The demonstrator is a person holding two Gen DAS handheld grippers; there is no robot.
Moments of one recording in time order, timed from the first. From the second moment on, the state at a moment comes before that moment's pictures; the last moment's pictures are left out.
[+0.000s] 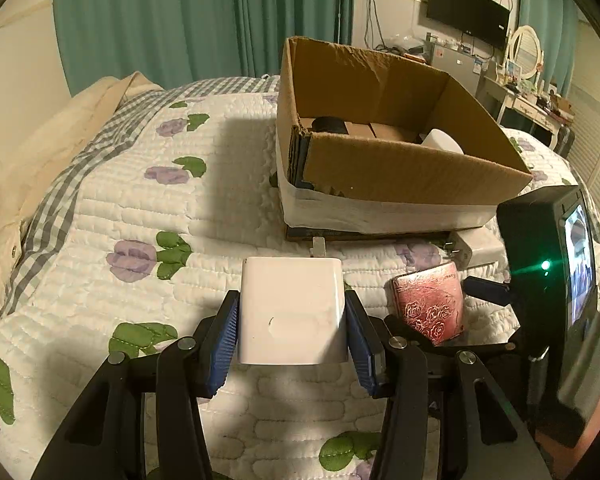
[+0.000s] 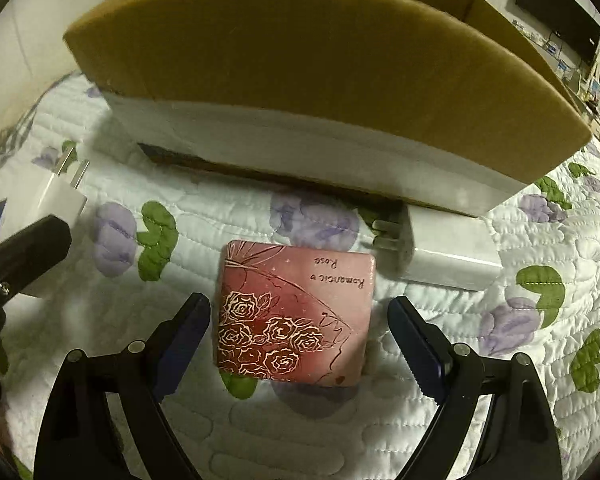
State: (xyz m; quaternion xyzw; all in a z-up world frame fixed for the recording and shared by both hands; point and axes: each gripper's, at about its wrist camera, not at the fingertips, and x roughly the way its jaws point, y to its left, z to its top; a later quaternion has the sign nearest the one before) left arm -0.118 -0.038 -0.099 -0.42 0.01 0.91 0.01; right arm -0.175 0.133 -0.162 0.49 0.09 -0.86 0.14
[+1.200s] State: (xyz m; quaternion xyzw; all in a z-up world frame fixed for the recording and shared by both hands) left arm -0.191 0.018 0.033 -0.29 0.04 0.95 0.04; right arm -0.219 0.194 0.053 0.28 0.05 -0.95 0.15
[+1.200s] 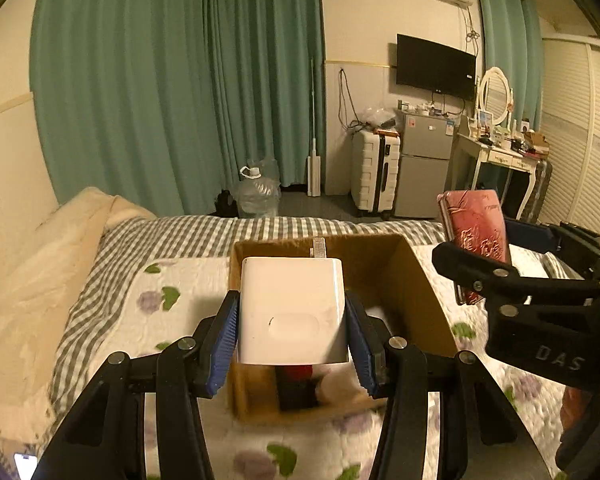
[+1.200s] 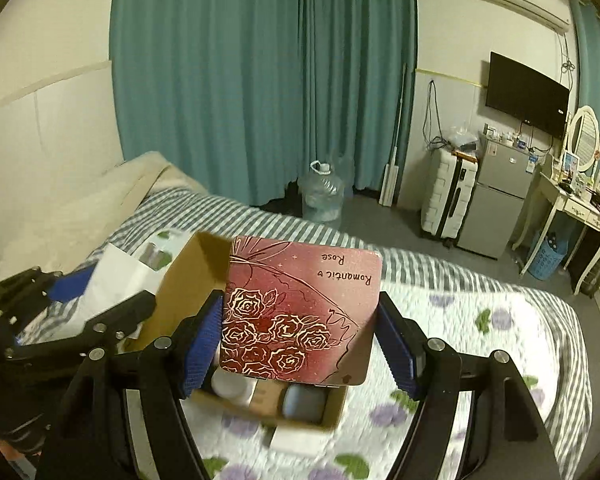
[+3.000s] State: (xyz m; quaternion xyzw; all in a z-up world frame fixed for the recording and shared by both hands) left arm -0.143 -0.005 0.033 -0.31 0.03 0.95 0.00; right arm -0.179 0.232 0.054 0.30 0.05 -0.95 0.09
